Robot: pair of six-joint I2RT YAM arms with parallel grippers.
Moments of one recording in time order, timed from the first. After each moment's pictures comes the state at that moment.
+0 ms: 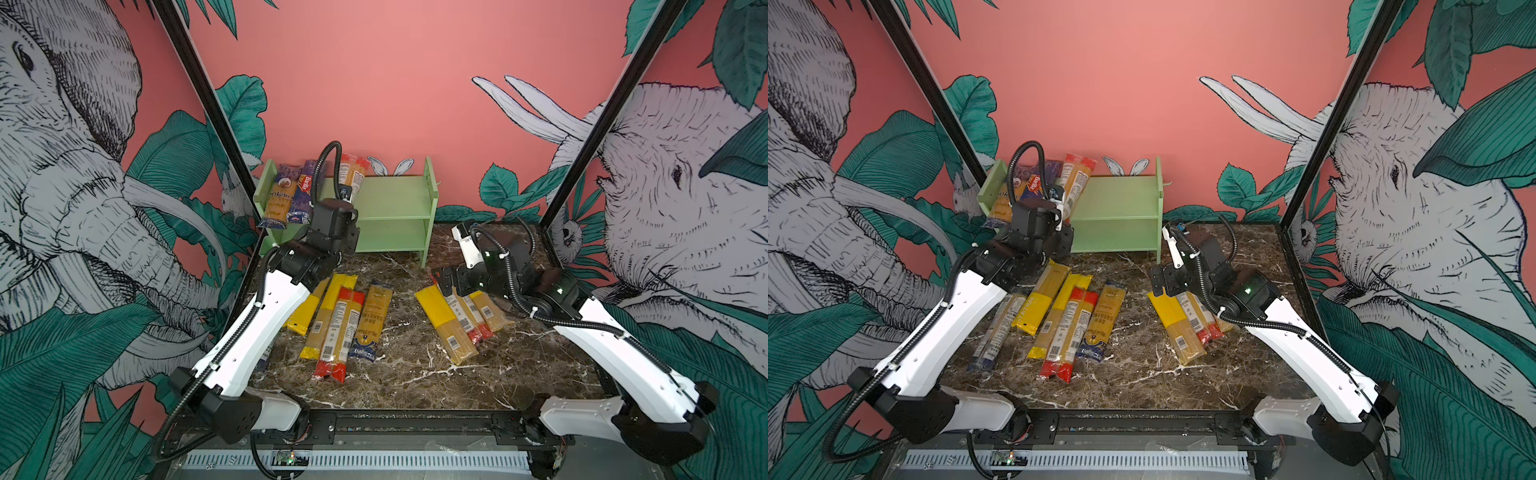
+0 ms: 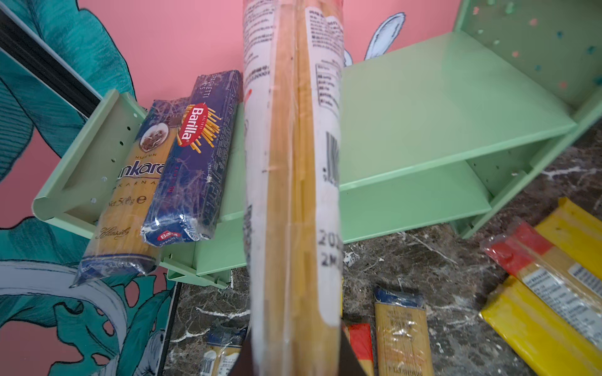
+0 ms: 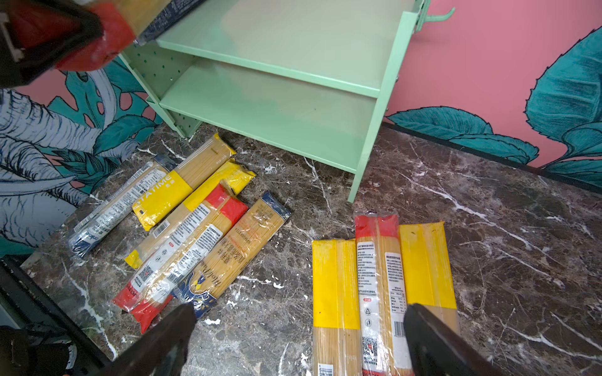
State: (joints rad) left arm -0.51 1.40 1.63 -0.74 -0.46 -0.01; right arm 0.78 1.24 1.51 -0.85 0.18 0.23
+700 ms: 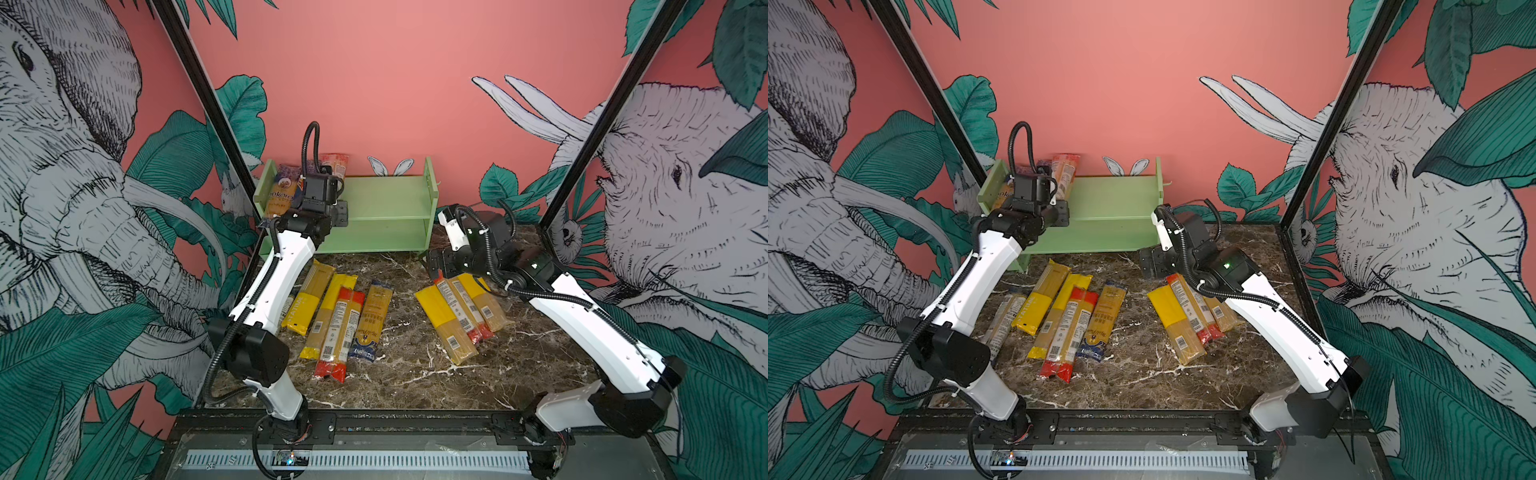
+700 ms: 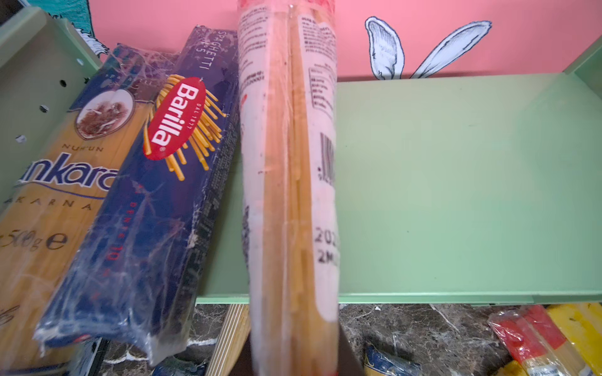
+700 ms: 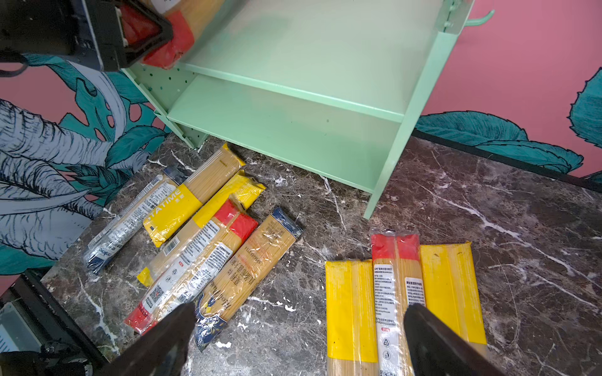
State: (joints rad) left arm -0.30 1.68 1.83 -0.72 -0.26 -0.15; right arm 0.73 1.42 1.66 -0.84 0.08 0.23
